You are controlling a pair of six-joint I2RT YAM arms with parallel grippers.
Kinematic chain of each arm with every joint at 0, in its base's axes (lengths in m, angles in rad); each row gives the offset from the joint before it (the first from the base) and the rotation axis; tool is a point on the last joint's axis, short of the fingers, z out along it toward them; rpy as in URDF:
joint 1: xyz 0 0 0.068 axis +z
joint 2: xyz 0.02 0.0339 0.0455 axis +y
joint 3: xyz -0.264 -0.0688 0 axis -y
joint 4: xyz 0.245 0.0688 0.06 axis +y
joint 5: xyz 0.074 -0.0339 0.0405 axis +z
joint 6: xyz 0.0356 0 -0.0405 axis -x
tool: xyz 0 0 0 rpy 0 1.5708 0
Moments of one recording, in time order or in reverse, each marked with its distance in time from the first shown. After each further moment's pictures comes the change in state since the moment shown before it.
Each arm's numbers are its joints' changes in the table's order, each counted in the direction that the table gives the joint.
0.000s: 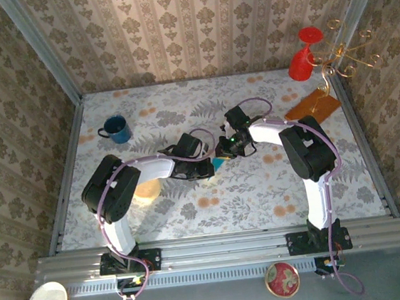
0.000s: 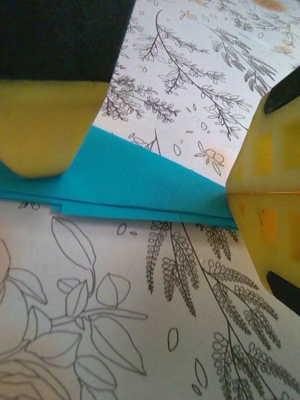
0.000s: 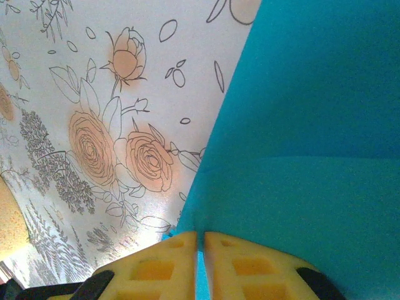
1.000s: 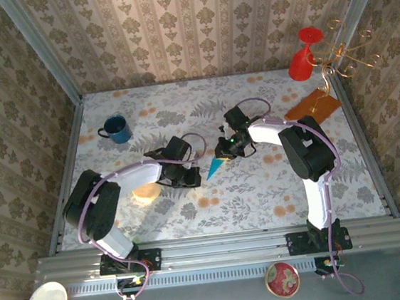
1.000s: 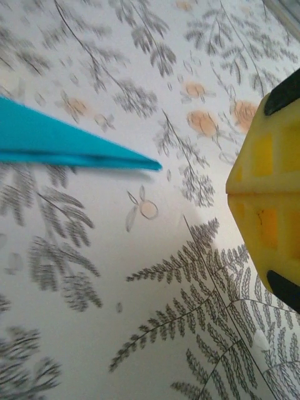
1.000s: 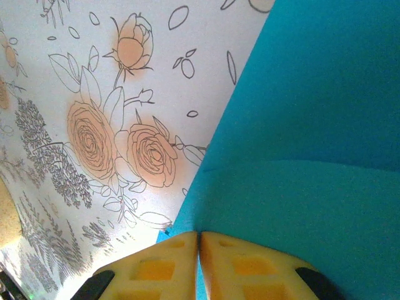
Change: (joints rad) left arm 0.030 -0.215 -0.063 0.292 0.039 -0.166; right arm 0.010 -0.001 -0.009 0.002 0.001 0.027
